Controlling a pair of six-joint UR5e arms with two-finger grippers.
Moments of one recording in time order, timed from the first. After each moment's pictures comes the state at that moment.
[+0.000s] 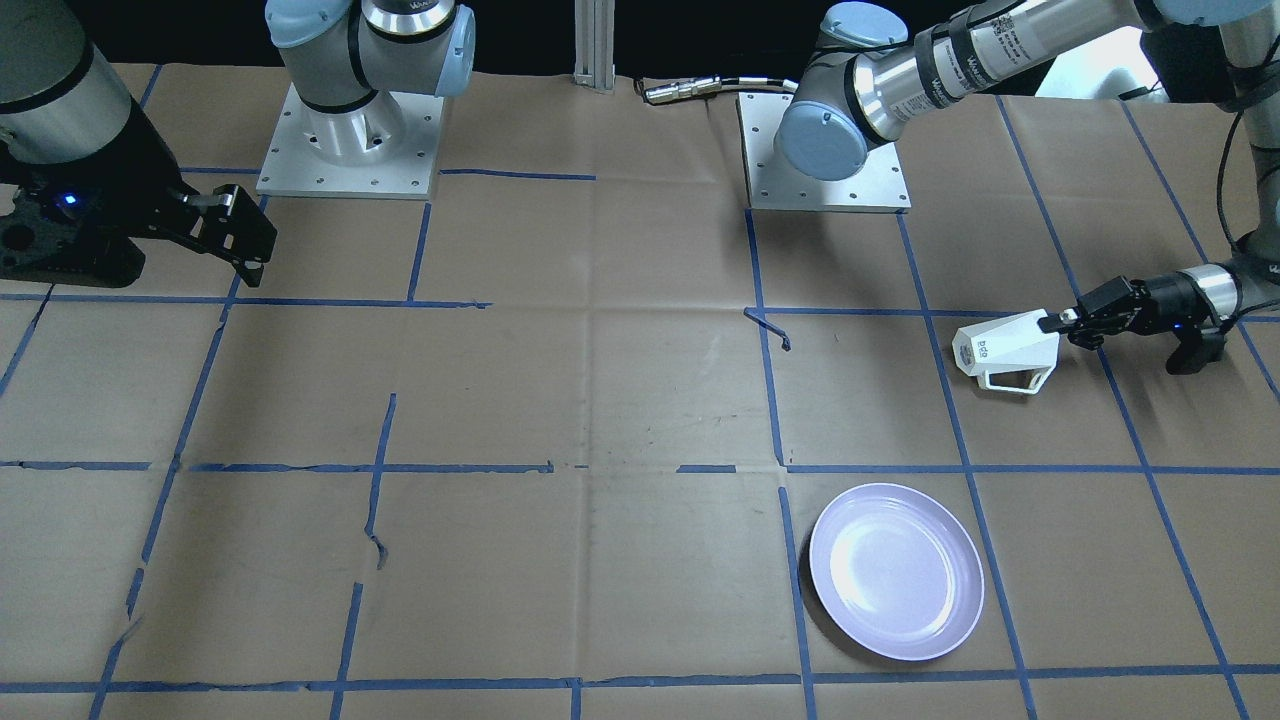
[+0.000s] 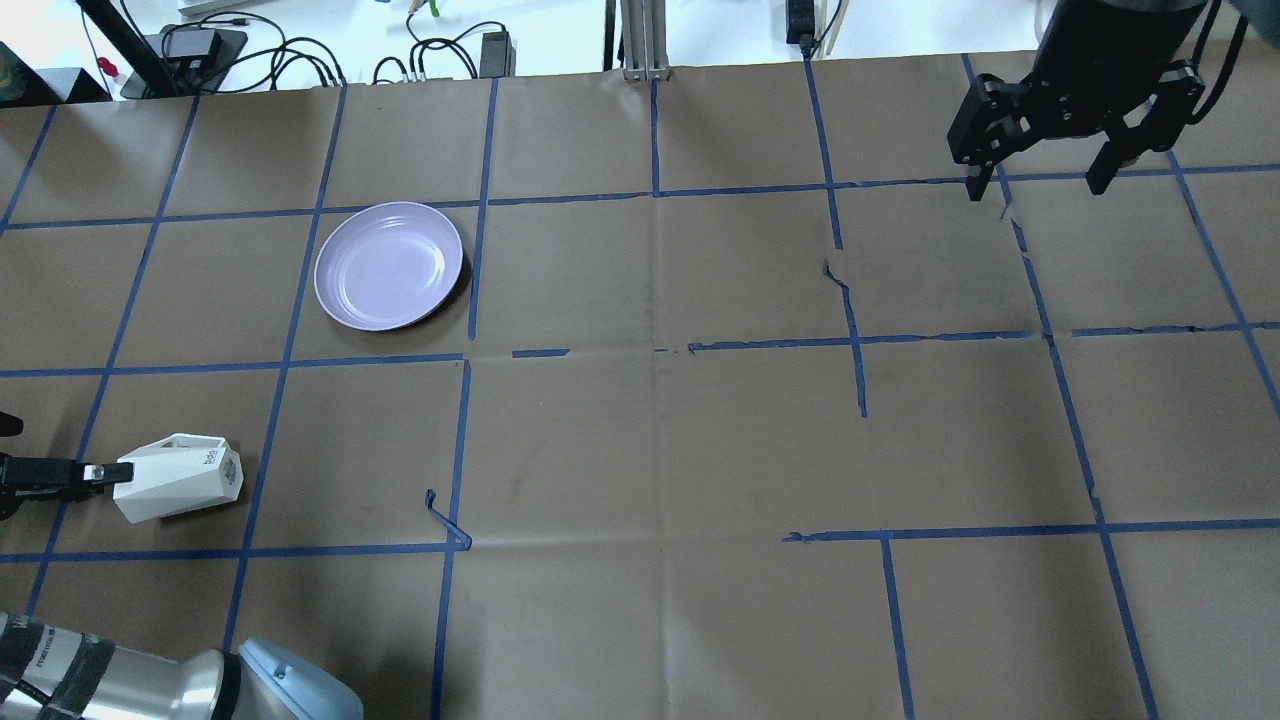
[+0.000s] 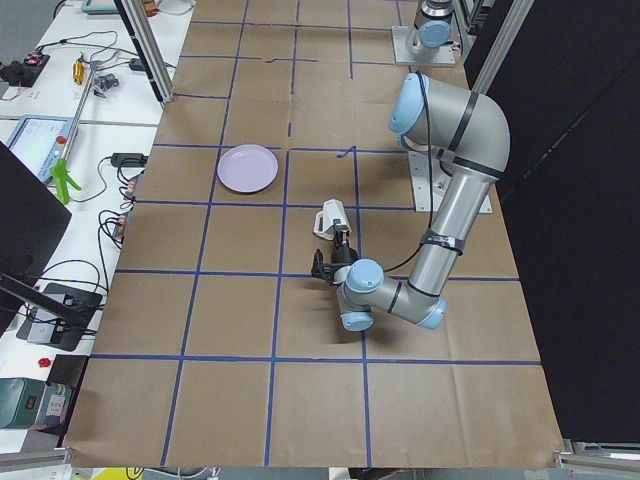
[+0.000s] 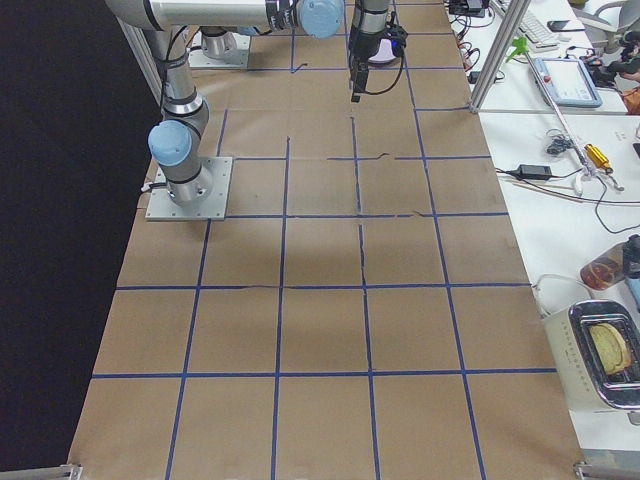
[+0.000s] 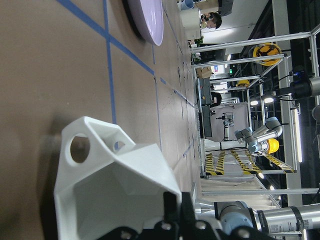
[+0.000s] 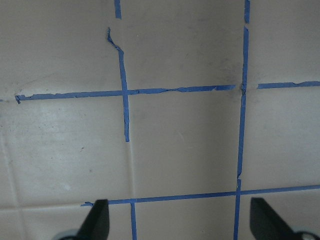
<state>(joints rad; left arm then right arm) -0.41 -2.25 -1.62 -2.17 1.03 1.55 1.47 -1.48 1.43 -1.44 -1.64 -0.06</state>
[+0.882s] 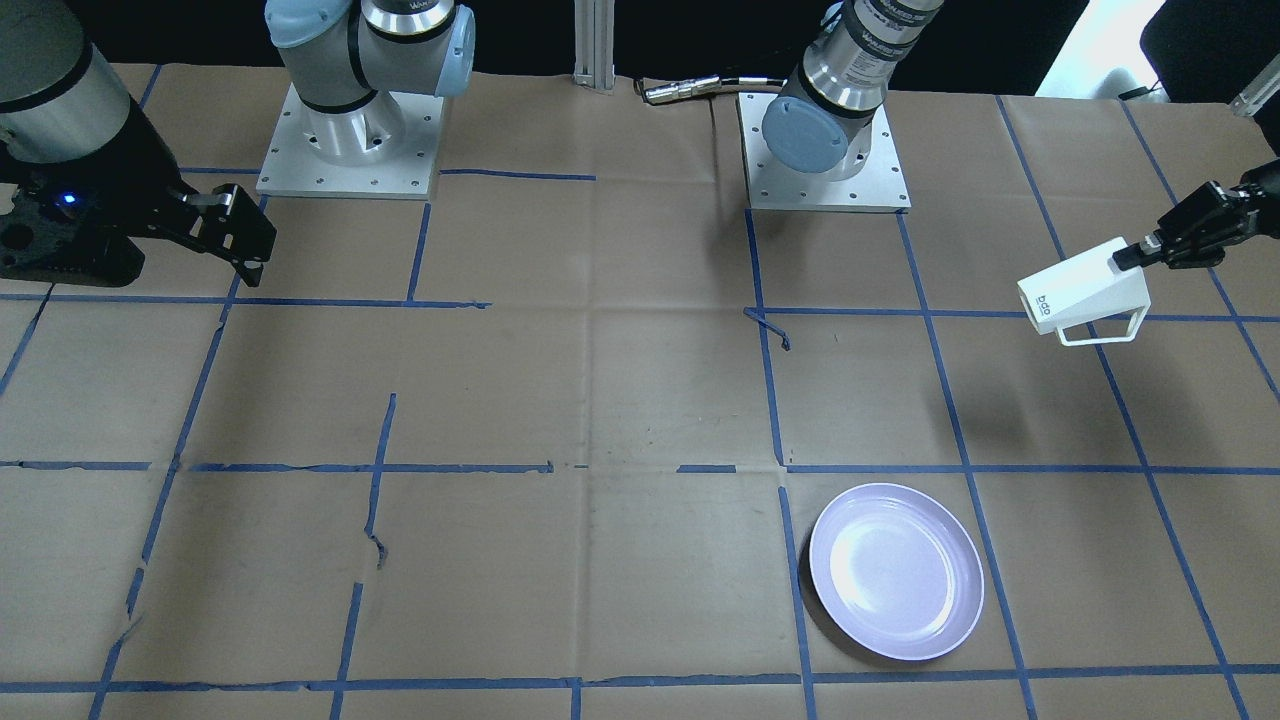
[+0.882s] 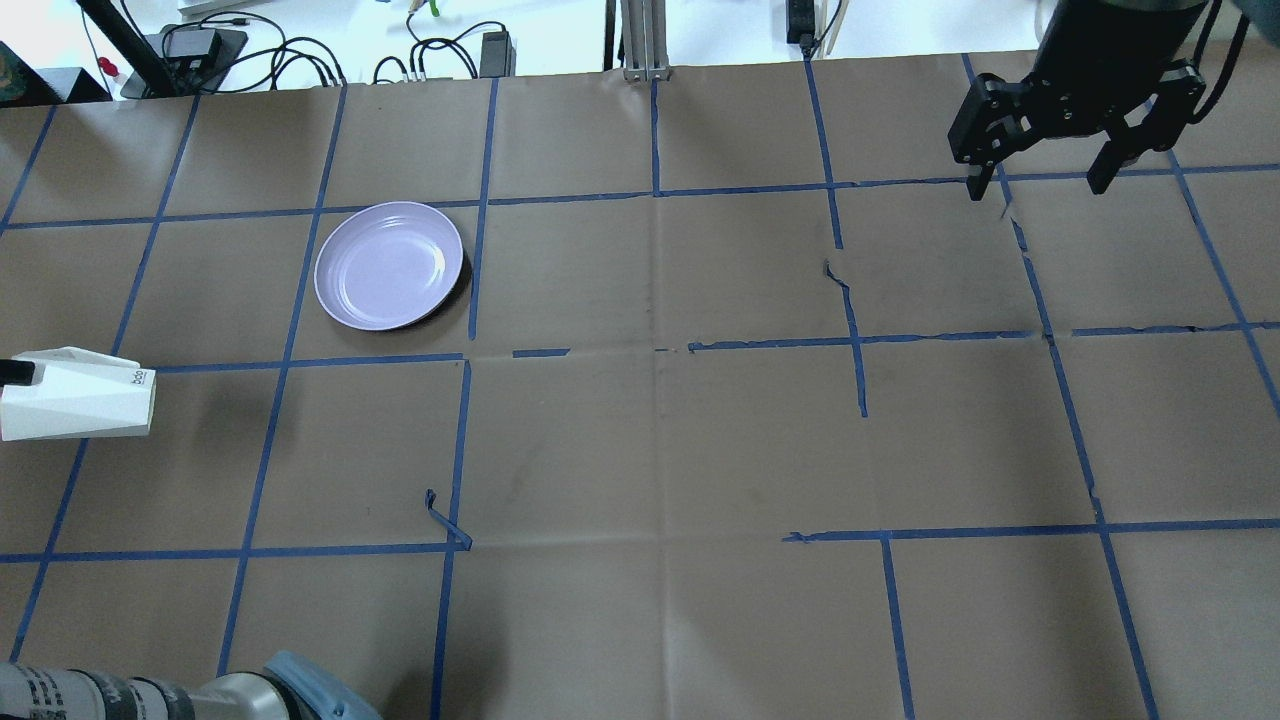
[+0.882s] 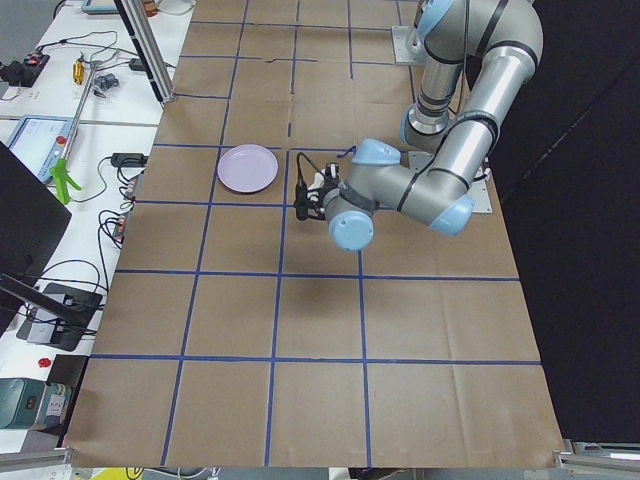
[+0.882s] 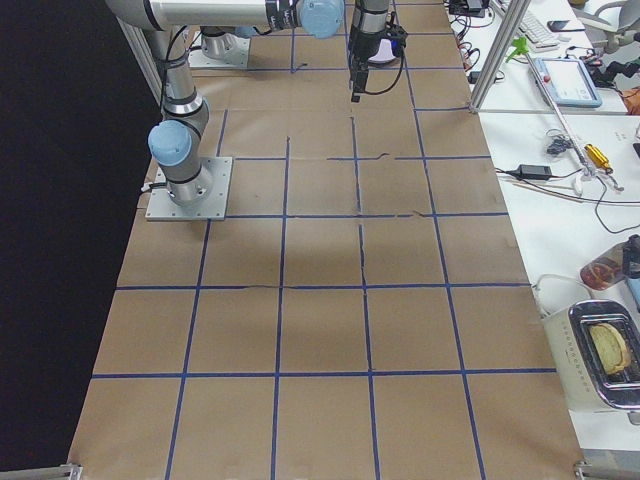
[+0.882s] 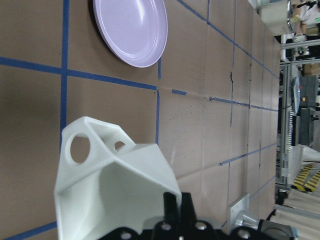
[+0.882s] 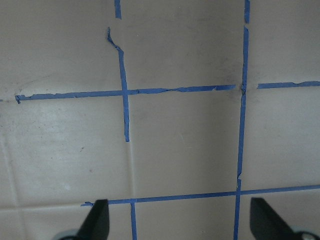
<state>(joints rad) -0.62 -1.74 -1.54 -2.10 1.07 1.06 1.47 -1.48 1.43 -1.44 -1.64 -0.06</state>
